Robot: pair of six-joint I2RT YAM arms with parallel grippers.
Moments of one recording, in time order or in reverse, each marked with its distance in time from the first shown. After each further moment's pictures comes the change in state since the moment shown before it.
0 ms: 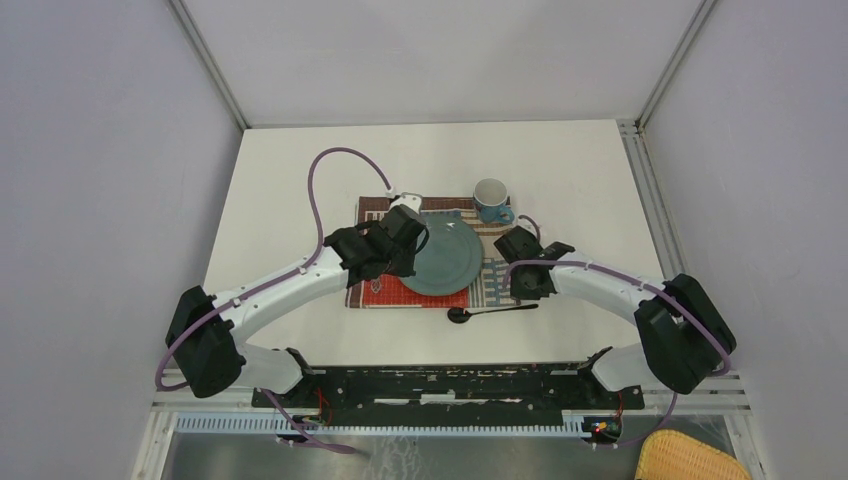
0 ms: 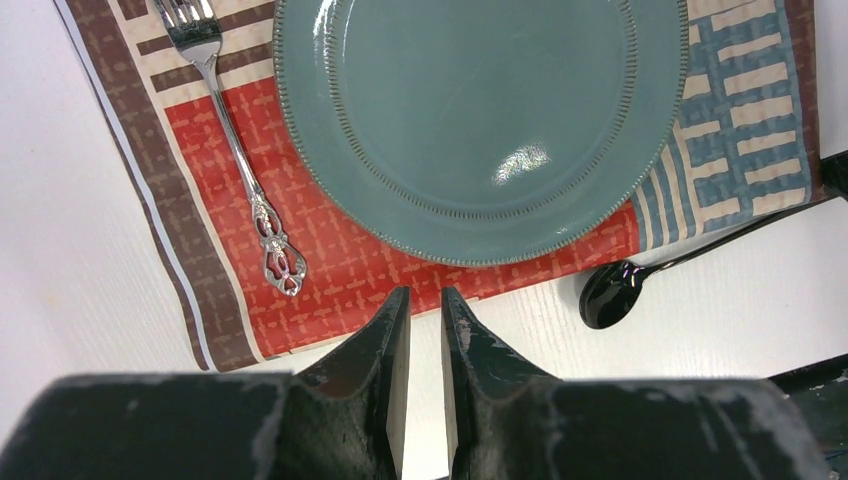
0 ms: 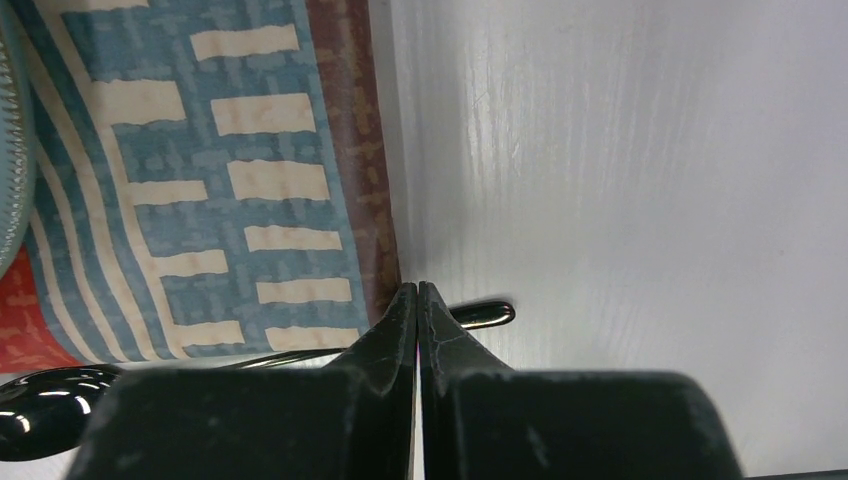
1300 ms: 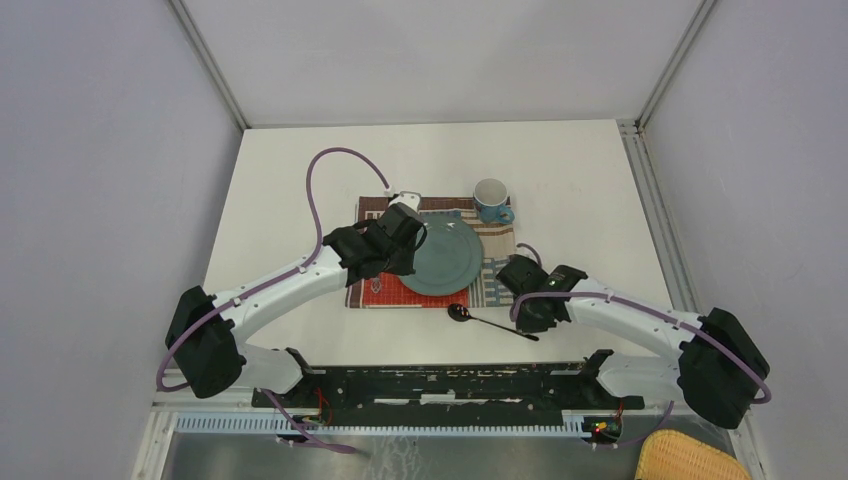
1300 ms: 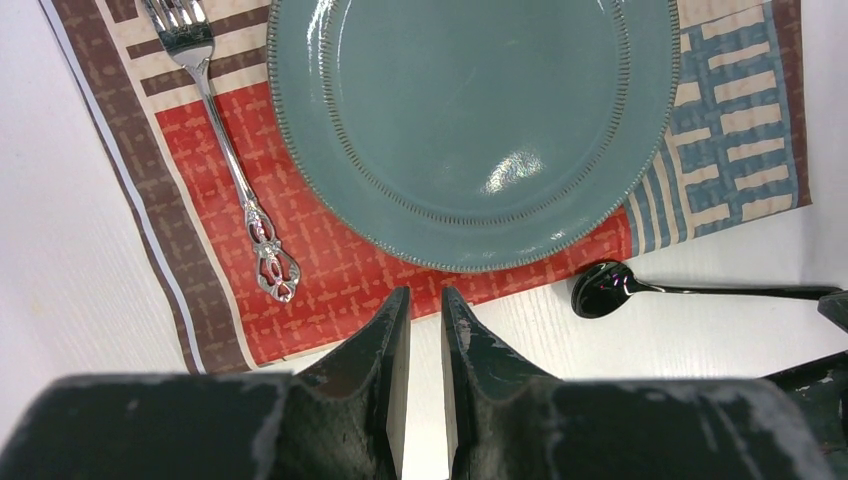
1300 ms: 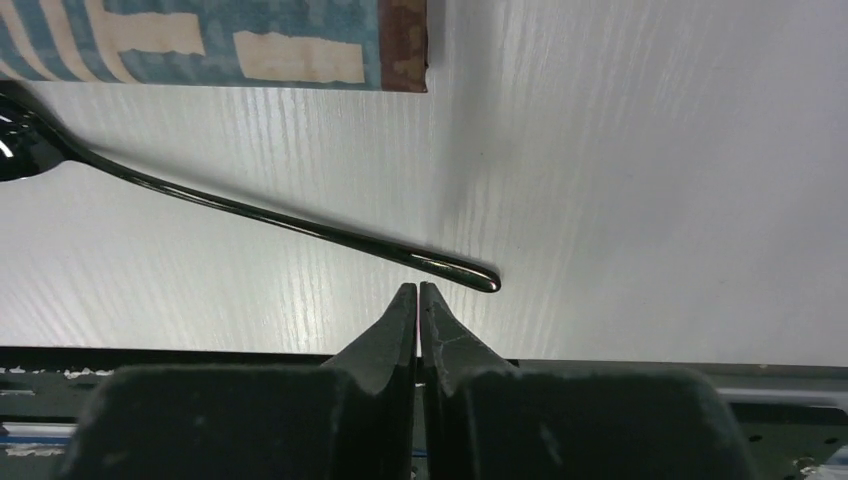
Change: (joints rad) left arm 0.020 0.000 -0.008 0.020 0.026 0.000; right arm 0.172 -0.219 -0.117 -0.196 -0.127 0.106
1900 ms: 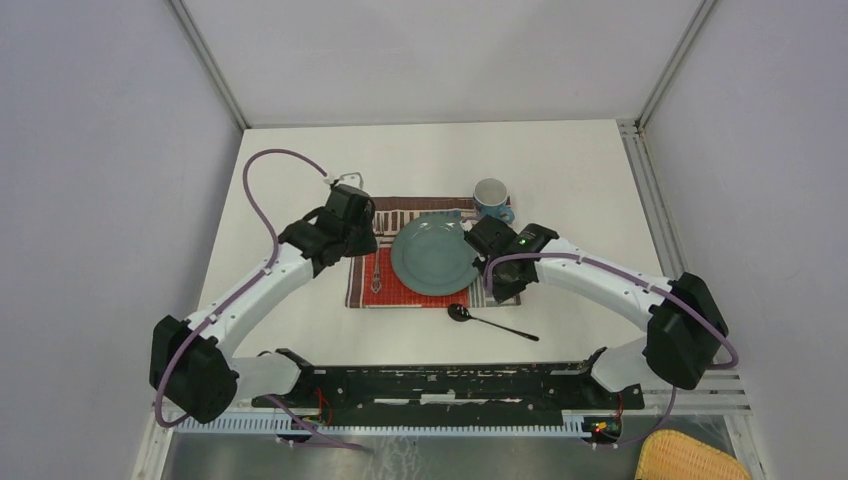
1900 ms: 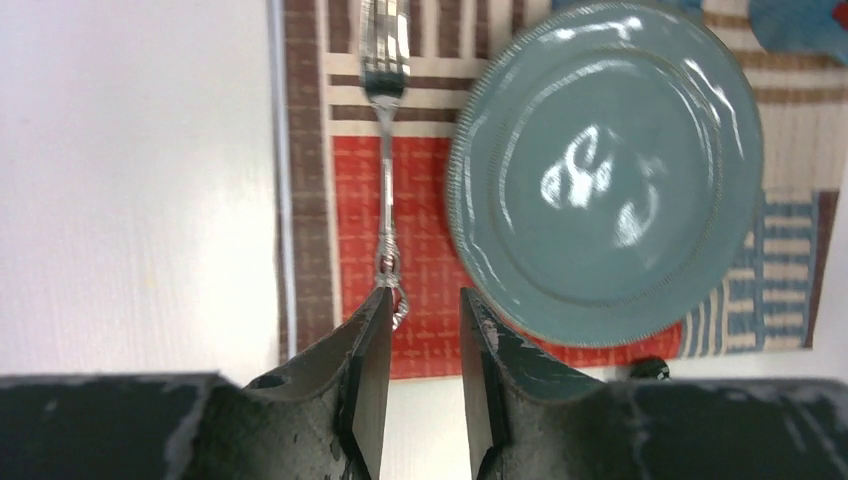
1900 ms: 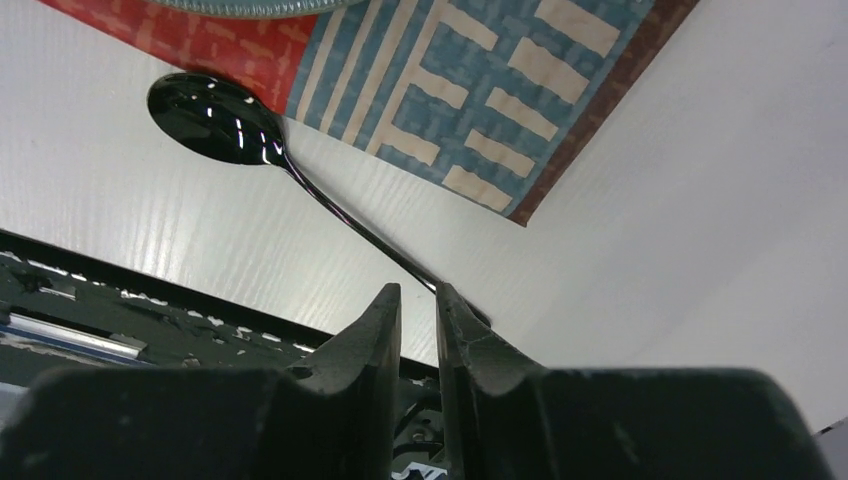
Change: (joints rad) left arm 0.261 -0.121 -0.076 0.034 0.056 -0.010; right arm 0.017 0.232 0.418 -0.120 -0.036 -0.421
